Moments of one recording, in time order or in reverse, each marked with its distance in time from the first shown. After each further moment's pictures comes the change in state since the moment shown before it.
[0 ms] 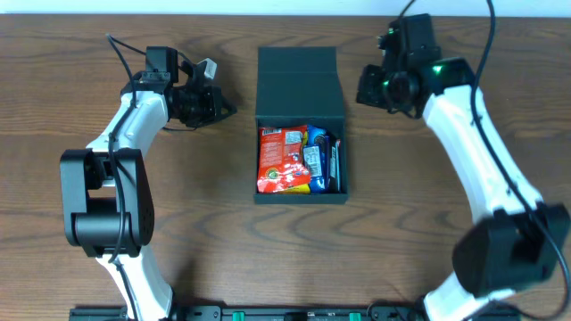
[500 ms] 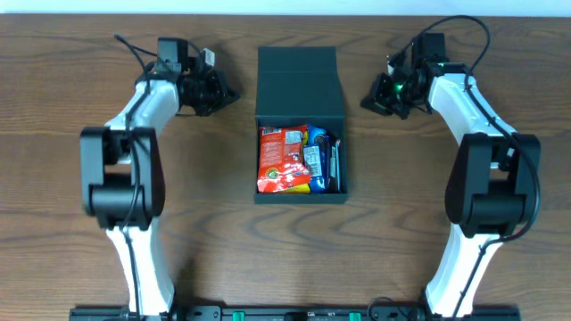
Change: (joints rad) left arm -0.024 0.199 0.170 0.095 -0.060 -0.282; right arm -0.160 0.315 -0.002 0.189 -0.367 -0.002
